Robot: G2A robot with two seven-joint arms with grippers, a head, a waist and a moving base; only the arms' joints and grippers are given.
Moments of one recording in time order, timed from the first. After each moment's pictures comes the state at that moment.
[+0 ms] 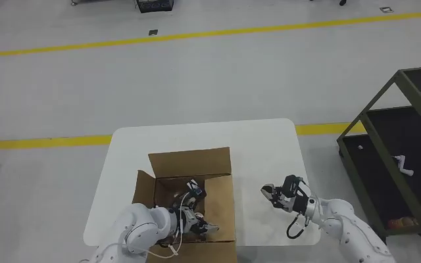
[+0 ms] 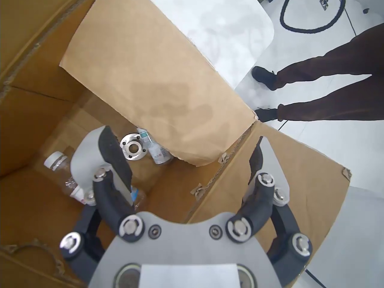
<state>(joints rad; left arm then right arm) 1.42 -1.23 -1.21 -1.84 0.82 -0.41 -1.05 -1.33 -0.96 1.24 -1.32 -1.12 -0.89 -0.09</state>
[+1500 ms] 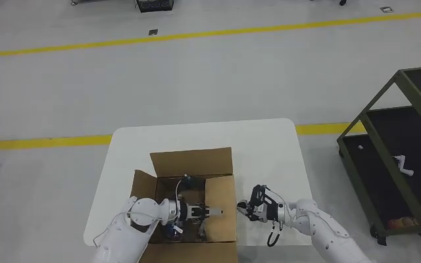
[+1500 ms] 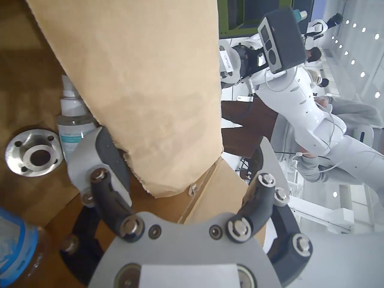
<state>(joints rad) 1.19 -1.24 -1.12 -1.34 0.14 -0.28 -1.08 -1.08 -1.09 0.87 -1.00 -1.07 -0.94 -0.03</state>
